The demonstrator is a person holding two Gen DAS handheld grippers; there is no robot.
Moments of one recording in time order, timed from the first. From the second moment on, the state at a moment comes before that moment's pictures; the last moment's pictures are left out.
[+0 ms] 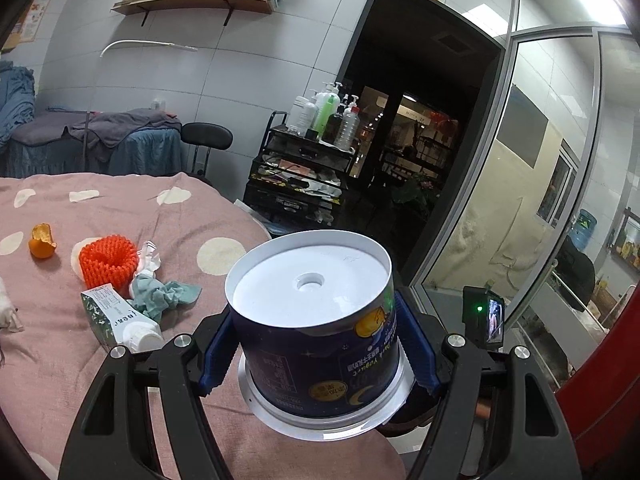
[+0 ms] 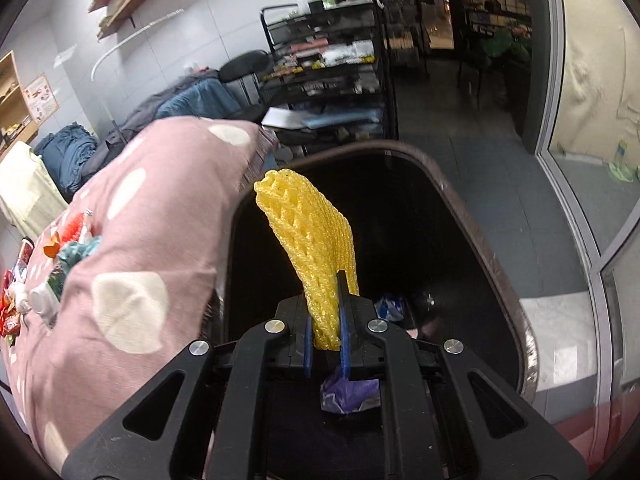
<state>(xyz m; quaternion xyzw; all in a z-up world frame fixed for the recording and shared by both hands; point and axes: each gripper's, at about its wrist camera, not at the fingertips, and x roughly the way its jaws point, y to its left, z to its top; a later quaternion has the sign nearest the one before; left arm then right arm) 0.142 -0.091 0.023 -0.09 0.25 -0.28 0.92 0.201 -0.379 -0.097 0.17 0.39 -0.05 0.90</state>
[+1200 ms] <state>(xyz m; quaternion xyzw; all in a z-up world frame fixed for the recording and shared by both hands) 0.182 -0.200 -0.006 -0.05 0.33 -0.35 0.87 0.128 -0.453 -0.030 0.23 0.22 -0.20 0.93</state>
